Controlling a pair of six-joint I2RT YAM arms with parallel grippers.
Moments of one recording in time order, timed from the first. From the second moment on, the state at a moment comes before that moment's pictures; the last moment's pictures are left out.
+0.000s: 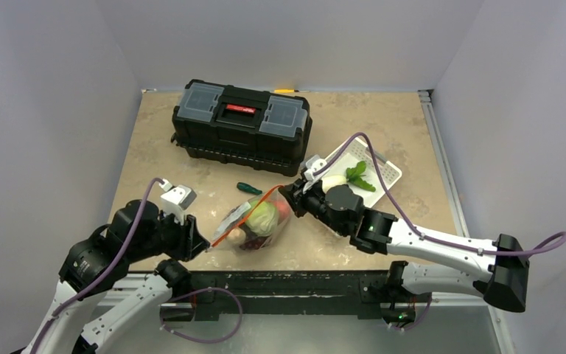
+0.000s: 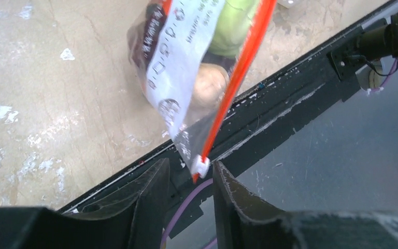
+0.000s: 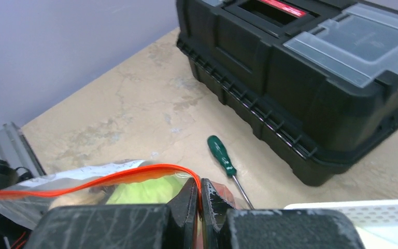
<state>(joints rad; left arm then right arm) -0.64 0.48 1.04 -1.27 0.15 -0.34 1.12 1.06 0.74 0.16 0.34 0.20</state>
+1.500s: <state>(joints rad) -0.64 0.17 1.29 -1.33 -0.20 -0.40 1.03 1.78 1.21 -0.04 0.37 0.39</state>
